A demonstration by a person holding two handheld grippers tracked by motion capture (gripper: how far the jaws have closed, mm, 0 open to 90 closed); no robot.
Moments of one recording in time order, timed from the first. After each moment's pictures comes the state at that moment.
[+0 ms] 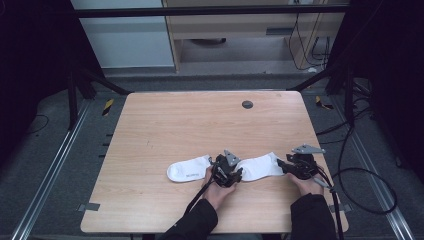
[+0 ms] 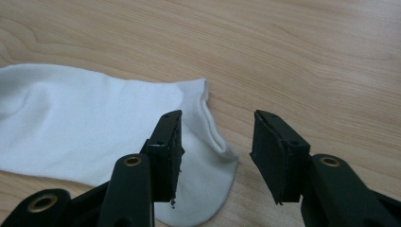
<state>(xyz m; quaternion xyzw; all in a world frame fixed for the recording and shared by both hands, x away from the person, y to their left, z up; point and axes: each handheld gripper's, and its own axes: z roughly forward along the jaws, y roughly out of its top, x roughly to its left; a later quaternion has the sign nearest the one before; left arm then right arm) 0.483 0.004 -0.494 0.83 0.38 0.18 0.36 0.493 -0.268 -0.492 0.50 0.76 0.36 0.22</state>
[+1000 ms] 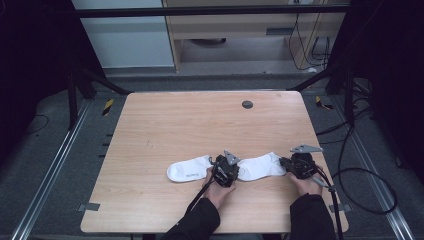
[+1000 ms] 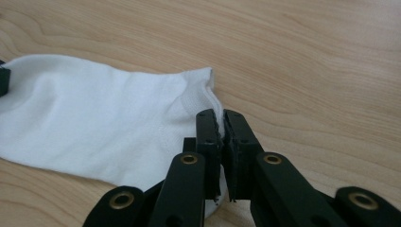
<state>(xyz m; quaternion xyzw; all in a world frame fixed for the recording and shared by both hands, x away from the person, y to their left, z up) 0.485 0.005 -0.496 0.83 0.39 0.15 0.37 0.494 -0.266 -0.490 0.50 0.77 0.36 0.20</state>
